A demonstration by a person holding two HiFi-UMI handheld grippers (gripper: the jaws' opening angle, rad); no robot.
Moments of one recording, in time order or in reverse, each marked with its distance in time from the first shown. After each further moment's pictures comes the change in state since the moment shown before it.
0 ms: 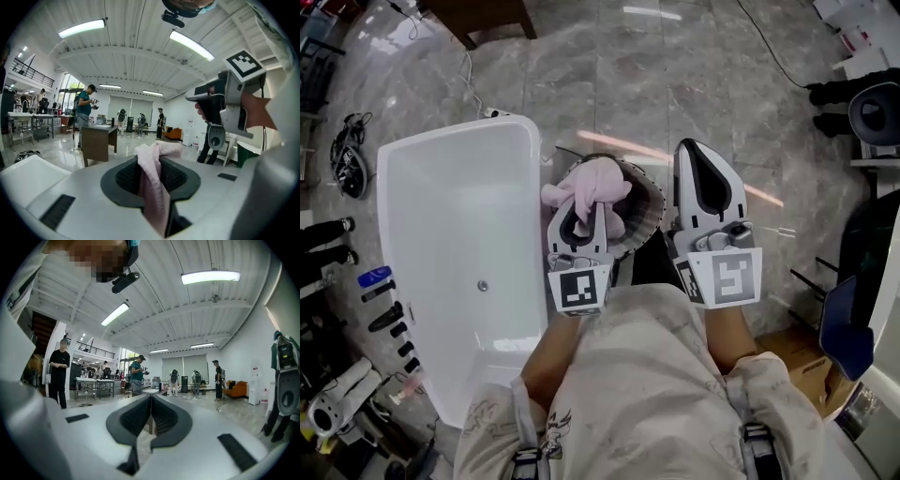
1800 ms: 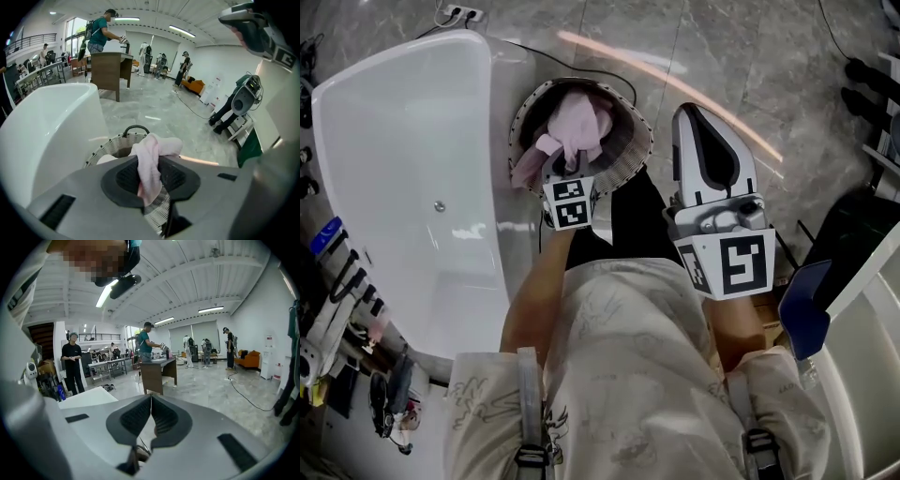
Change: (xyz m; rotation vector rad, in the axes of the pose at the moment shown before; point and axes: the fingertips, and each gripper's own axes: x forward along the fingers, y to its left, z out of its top) left arm 0.098 0.009 -0.341 -0.249 0.756 0.145; right arm 0.080 -0.042 -0.186 0.112 0.361 0.184
